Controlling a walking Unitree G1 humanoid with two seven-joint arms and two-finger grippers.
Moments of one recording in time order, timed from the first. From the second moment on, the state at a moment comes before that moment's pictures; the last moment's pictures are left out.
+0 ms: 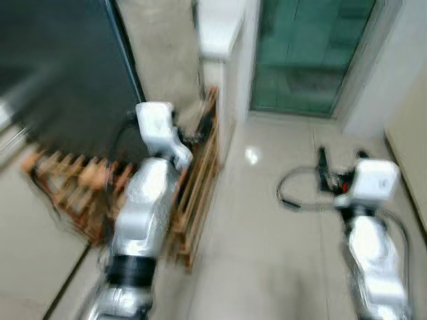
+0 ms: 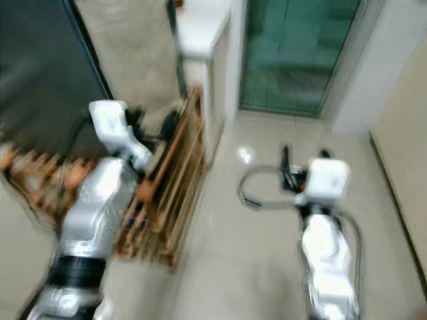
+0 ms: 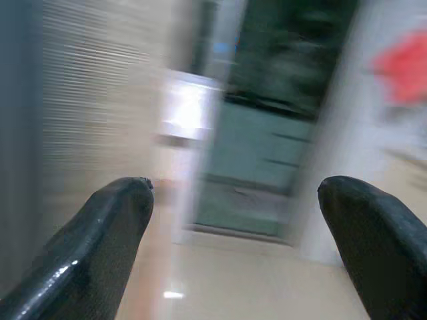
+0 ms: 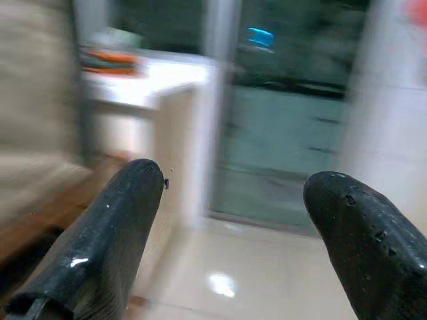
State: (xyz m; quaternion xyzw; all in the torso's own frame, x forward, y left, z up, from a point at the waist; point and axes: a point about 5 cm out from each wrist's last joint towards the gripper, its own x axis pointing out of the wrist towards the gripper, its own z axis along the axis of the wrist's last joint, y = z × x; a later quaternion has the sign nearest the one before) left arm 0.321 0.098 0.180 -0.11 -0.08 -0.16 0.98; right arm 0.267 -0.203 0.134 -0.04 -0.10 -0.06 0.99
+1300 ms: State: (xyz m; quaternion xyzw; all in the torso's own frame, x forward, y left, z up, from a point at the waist) left arm 0.259 0.170 0.184 -0.07 -0.12 -0.02 0.99; right arm 0.202 -0.191 0.176 -0.07 -0.20 -0.03 0.98
